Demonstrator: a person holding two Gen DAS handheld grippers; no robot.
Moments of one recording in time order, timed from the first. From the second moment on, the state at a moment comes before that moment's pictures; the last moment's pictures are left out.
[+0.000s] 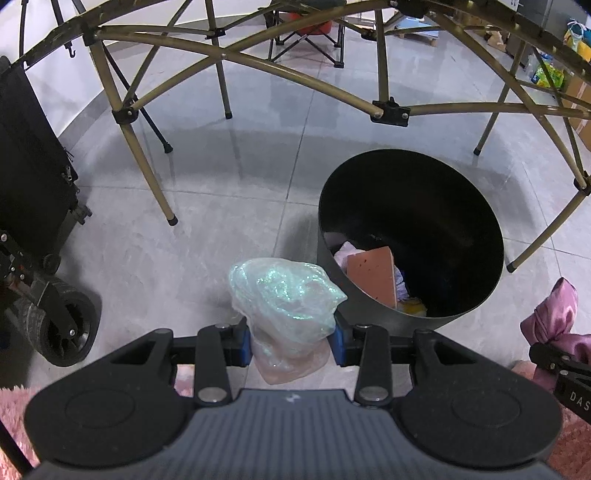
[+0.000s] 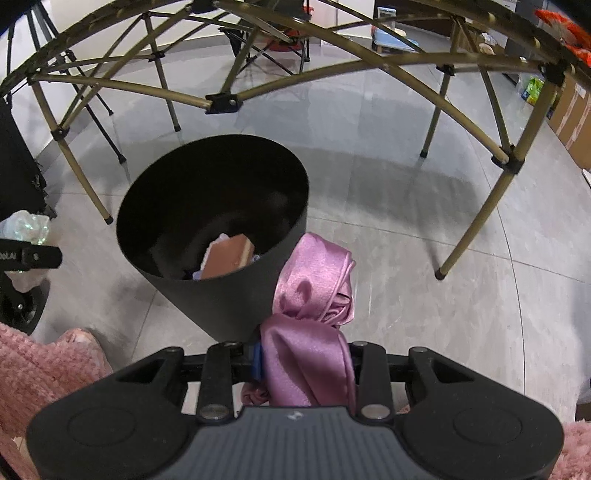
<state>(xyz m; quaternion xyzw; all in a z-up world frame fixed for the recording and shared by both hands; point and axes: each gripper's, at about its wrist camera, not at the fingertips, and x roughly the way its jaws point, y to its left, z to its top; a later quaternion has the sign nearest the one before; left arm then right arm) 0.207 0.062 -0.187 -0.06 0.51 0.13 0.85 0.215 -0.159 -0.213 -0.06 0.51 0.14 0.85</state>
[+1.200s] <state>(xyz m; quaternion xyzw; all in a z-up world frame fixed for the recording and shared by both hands) 0.275 0.000 -0.176 -0.03 0.50 0.11 0.86 0.242 -0.235 -0.243 0.01 0.52 0.04 0.85</state>
